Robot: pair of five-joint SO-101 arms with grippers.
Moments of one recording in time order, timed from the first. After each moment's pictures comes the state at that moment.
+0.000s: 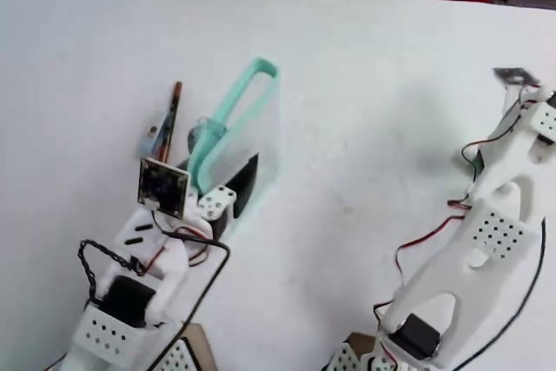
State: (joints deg) left arm 19.8 -88.7 86.1 28.1 4.7; right arm 32.7 53.5 -53.6 98.5 42.6
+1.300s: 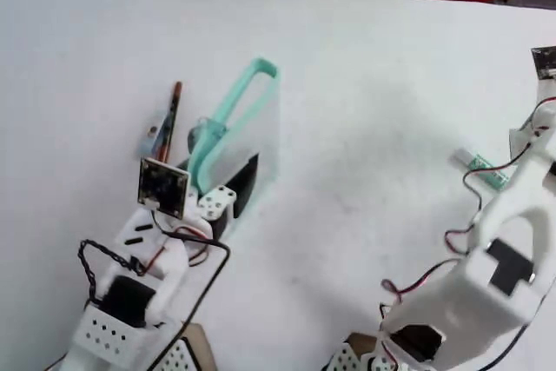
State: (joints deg) left arm 19.8 -88.7 86.1 28.1 4.7; right arm 36.3 16.7 -6.3 56.6 40.2
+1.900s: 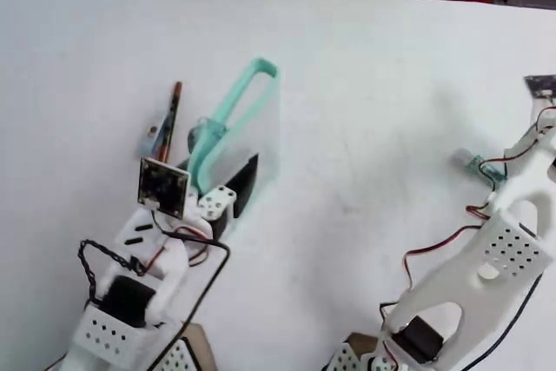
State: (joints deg) left arm 19.8 -88.7 86.1 28.1 4.7; right arm 38.9 48.1 -35.5 70.3 46.0
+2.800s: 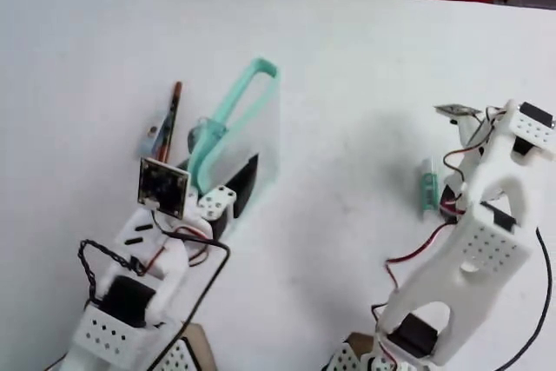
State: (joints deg) left arm 19.8 -88.7 86.2 28.1 4.7; right arm 28.9 36.4 -17.2 97.2 55.7
